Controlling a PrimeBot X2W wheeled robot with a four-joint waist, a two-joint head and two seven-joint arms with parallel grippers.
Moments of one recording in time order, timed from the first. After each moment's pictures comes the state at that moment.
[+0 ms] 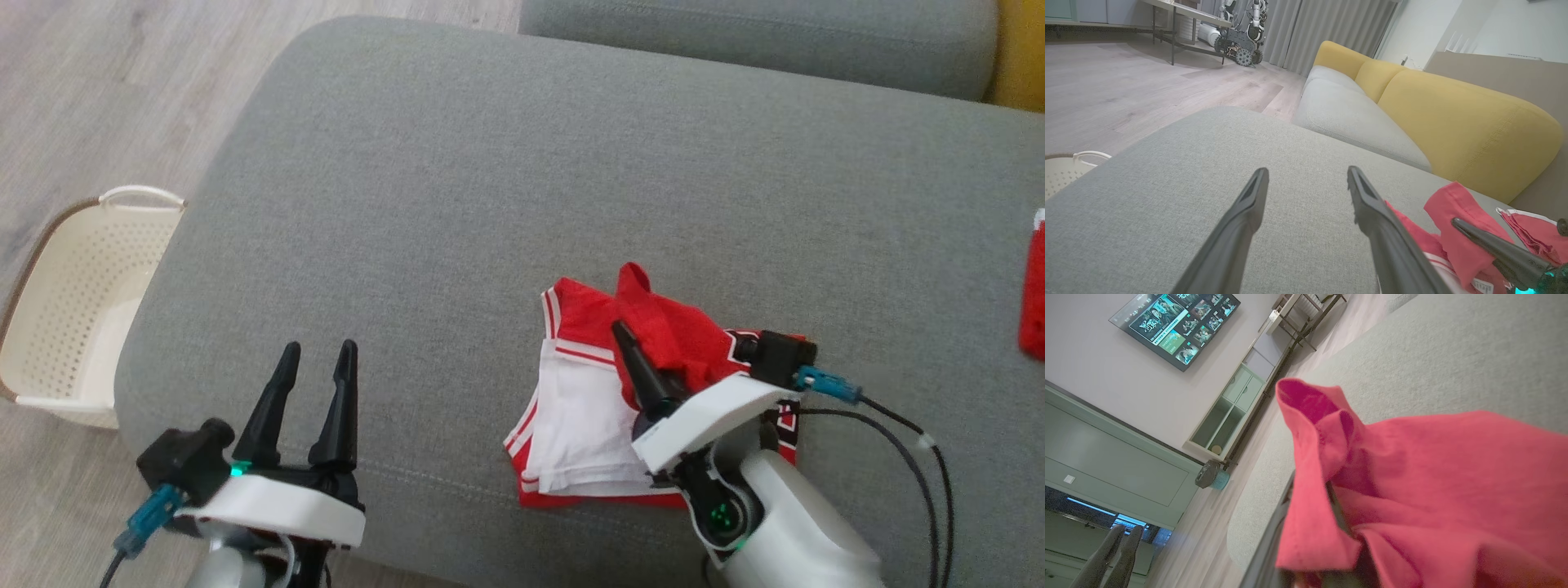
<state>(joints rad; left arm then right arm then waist) 0.01 0.08 -0.18 0.14 -0.41 -0.13 -0.25 -0.36 -0.06 0.59 0.69 0.88 0.13 -0.04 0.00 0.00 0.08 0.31</state>
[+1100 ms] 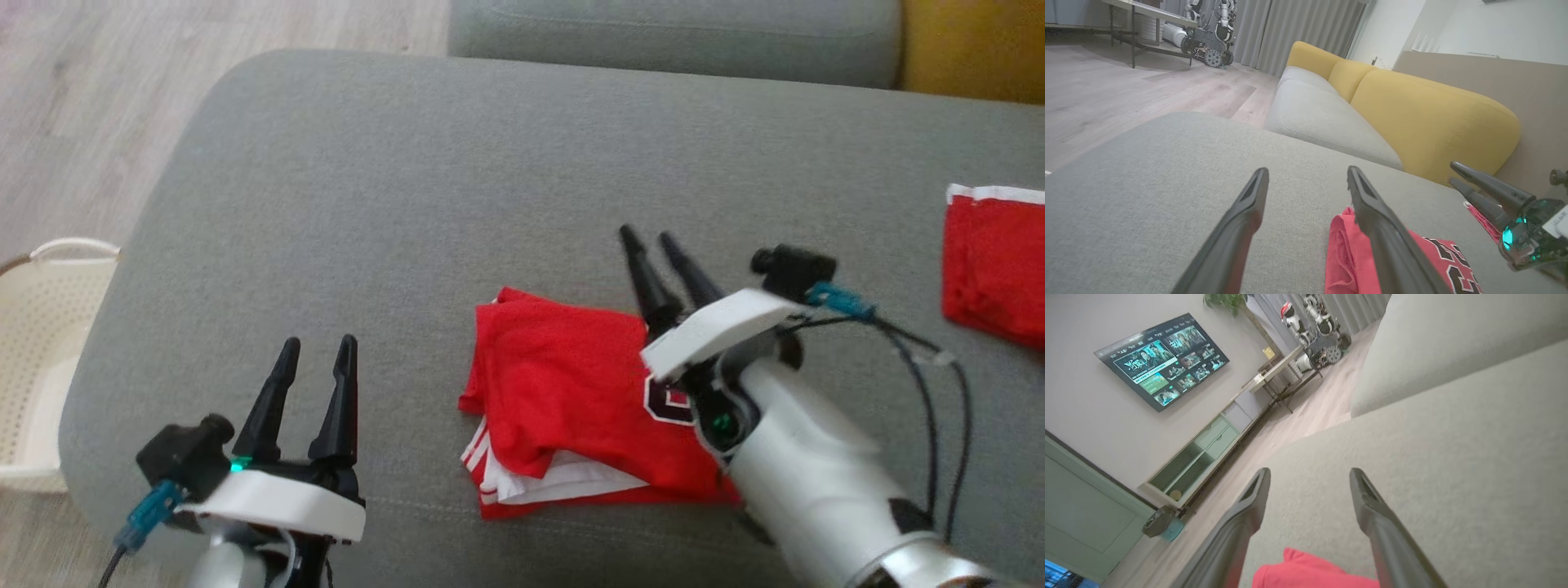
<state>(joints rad) 0.00 0.07 -0.18 0.15 -0.41 -0.13 -0.25 -0.65 -0.07 0.75 1.01 0.97 0.13 -0.24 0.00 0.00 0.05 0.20</state>
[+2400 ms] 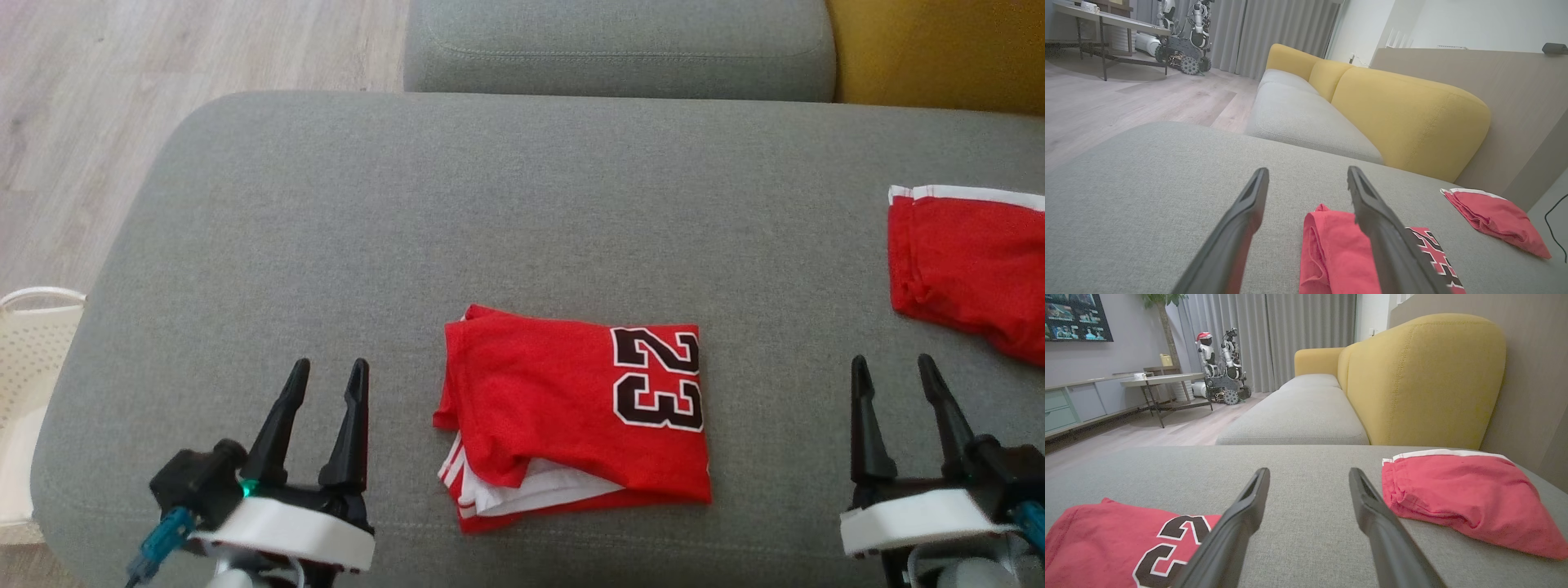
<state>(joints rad) 0.06 0.05 -0.18 0.09 -0.34 -0.13 -0.25 0.04 -0.05 -0.03 0.23 -0.02 0.13 -0.22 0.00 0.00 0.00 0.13</state>
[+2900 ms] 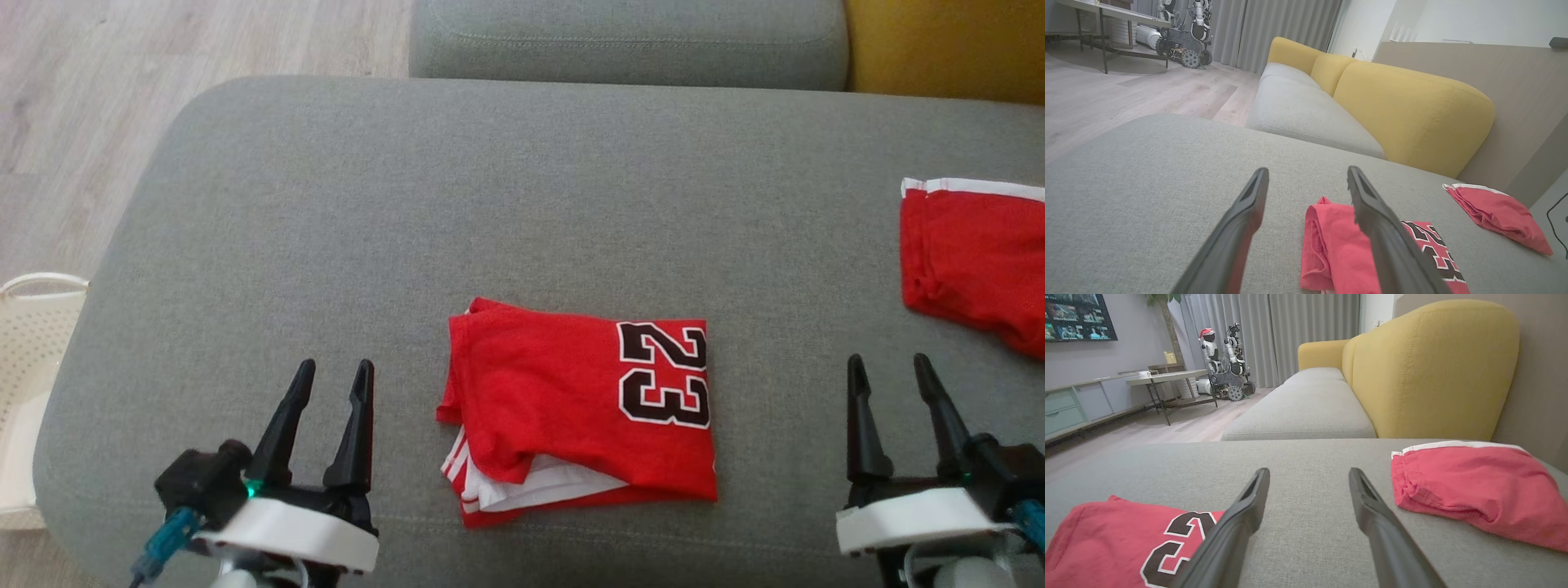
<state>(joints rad) 0.06 0.05 -0.19 0.09 -0.35 -0.13 -0.25 0.04 -0.05 -0.03 0.22 -0.01 0.13 -0.21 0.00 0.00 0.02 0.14</state>
